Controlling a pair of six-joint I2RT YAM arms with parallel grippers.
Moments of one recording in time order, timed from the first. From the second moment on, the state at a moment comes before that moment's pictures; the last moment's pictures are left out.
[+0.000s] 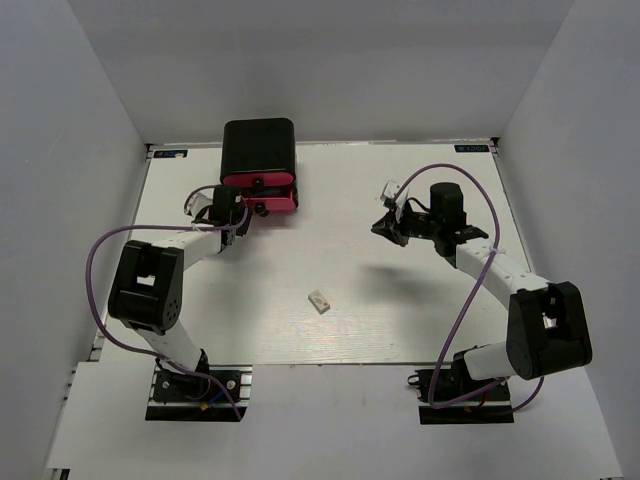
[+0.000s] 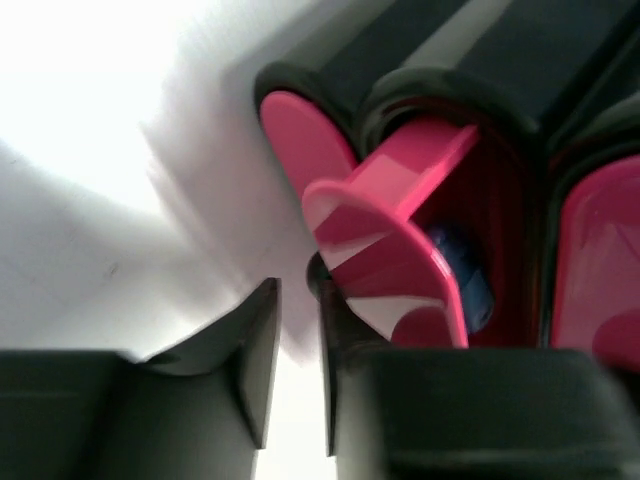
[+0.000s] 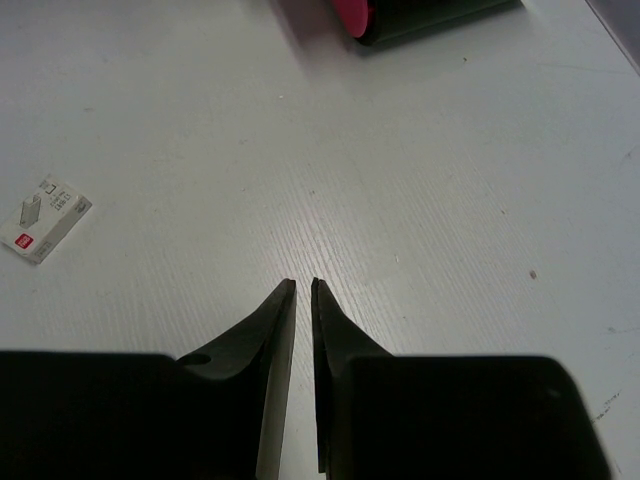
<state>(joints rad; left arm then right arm) -0.22 1.68 0.92 0.01 -0.27 -1.37 0.27 1.39 0.82 0.04 -0.80 -0.55</state>
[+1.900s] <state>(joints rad) -0.24 1.72 0.84 0.39 -0.03 -0.63 0.27 1.39 0.79 0.03 -0.79 -0.58</state>
